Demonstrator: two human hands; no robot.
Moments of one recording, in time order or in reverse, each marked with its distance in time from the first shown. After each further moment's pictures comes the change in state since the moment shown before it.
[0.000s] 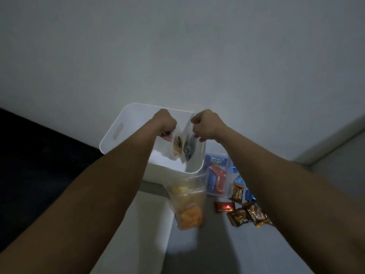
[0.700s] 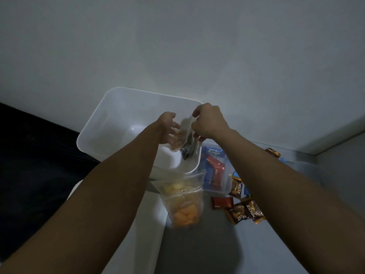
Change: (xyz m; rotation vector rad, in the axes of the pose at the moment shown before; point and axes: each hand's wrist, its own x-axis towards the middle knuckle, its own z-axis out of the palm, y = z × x) left_hand 0.064 -0.037 0.050 -0.626 -0.372 -0.407; right_hand 0.043 0.034 0.023 -0.118 0.088 0.009
